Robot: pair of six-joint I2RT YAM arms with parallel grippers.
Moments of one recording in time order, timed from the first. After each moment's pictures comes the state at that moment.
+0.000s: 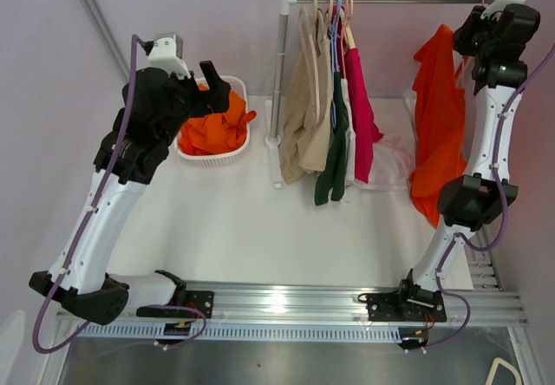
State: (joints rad) left arm -0.44 1.25 1.70 -0.61 -0.22 -0.29; right arm -0.26 1.99 2.39 -0.53 -0.22 0.05
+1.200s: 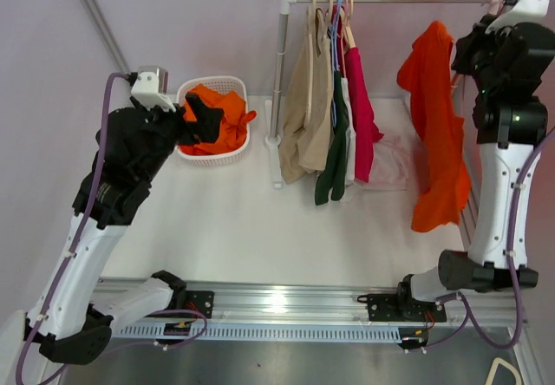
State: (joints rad) left arm -0.45 1.02 1.48 -0.54 -0.17 -0.25; right arm -0.11 1.51 2.14 -0.62 -0.06 0.10
